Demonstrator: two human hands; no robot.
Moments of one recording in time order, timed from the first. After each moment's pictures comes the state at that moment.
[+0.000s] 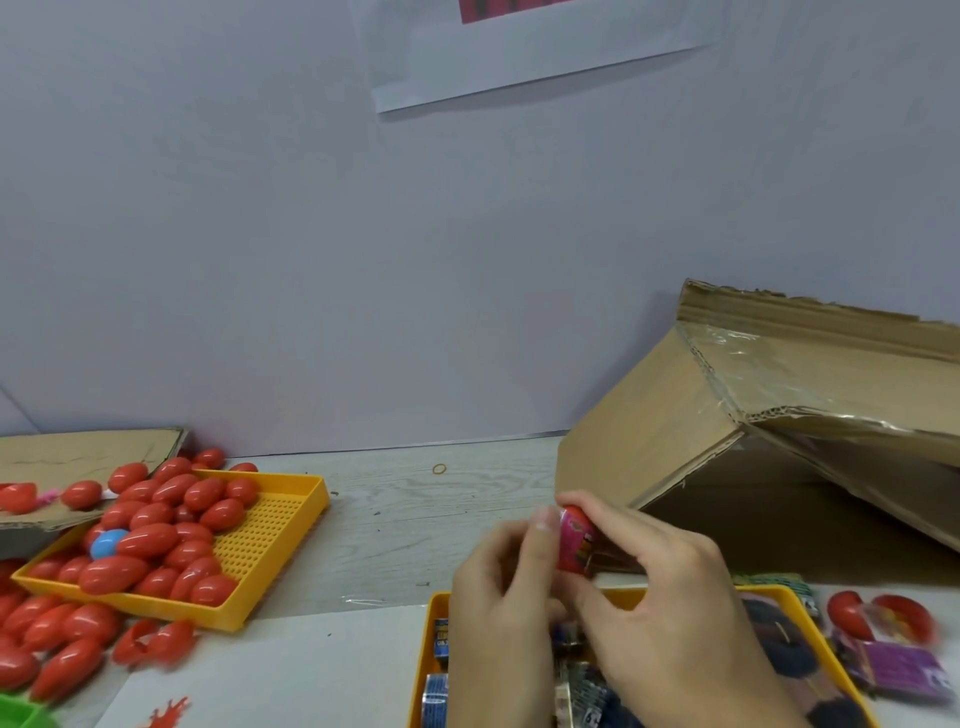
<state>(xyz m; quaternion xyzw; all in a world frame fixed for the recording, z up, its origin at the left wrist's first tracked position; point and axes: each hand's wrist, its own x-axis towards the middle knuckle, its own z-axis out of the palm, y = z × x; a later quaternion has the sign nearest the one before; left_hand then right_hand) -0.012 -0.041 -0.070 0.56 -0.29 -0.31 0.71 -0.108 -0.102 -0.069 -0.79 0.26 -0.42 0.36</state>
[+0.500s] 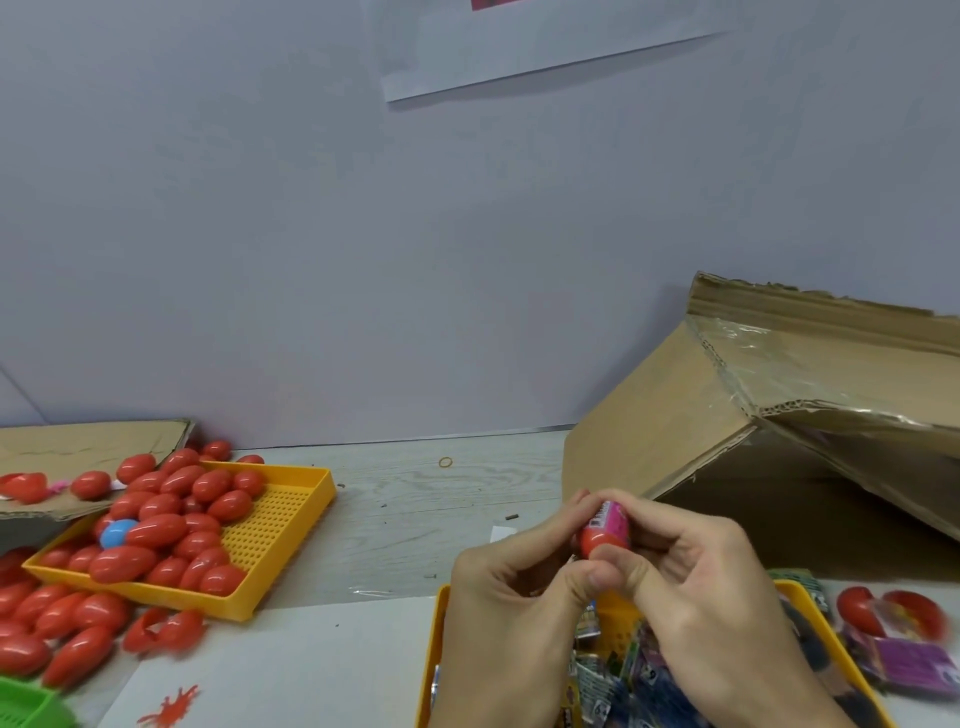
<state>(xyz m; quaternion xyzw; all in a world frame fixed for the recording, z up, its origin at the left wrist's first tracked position) -0.003 -0.031 -0.068 0.54 -0.45 -0.25 0.66 -0.114 -0.110 -0.069 -0.65 0.24 -0.39 0.61</state>
